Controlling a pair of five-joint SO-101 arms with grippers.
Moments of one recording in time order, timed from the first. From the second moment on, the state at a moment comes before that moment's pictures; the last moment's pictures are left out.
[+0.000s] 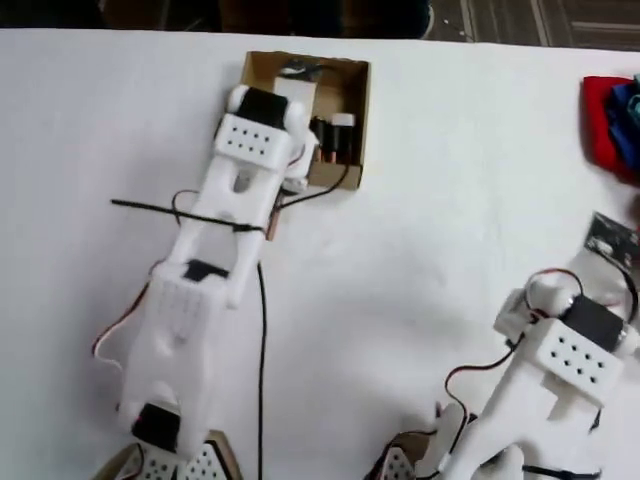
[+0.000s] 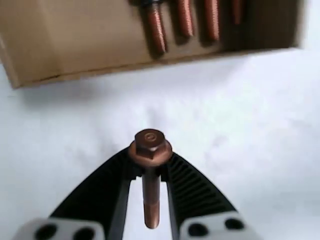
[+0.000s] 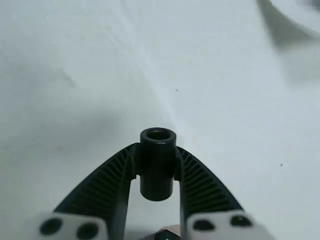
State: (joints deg) left arm 13.5 40.4 -53.6 101.4 9.4; right arm 29.2 -45.6 46.9 80.7 5.1
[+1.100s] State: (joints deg) left arm 15.4 -75.0 56.2 24.6 28.8; right arm -28.4 -77.4 83.1 17.1 0.0
